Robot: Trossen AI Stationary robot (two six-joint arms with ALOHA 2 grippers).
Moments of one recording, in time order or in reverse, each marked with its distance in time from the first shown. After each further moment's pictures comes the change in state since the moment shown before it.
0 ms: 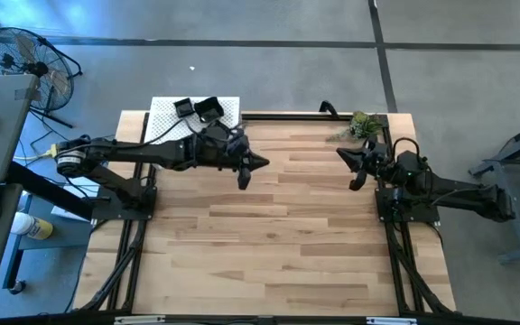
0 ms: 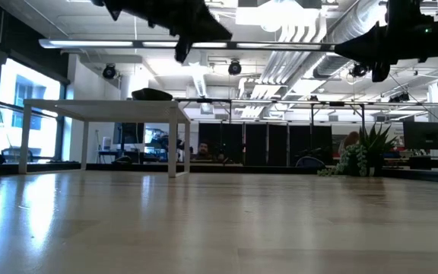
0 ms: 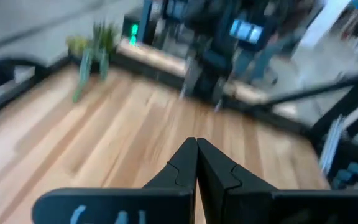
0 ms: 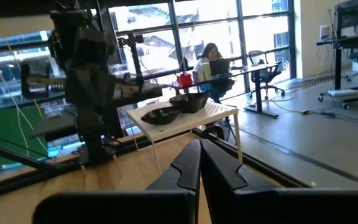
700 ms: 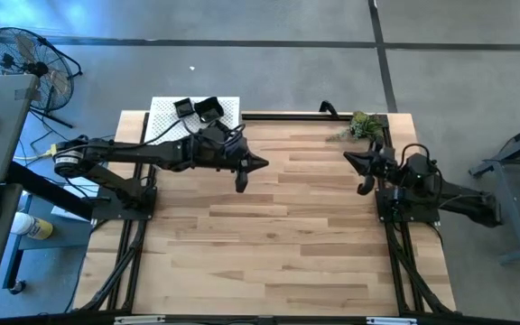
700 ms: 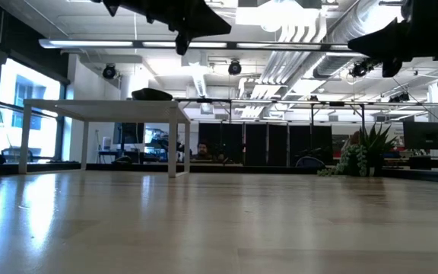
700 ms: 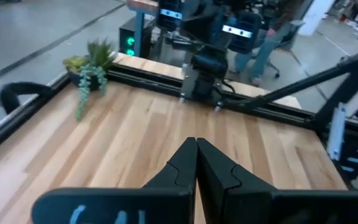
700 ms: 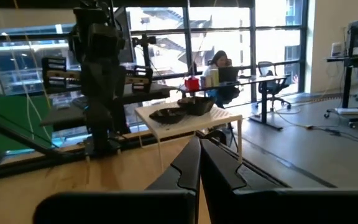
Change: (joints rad) left arm -0.018 -0.016 -0.002 -0.008 -0.003 0.126; right arm 0.000 -0.209 0.002 -0.184 -0.049 -0.086
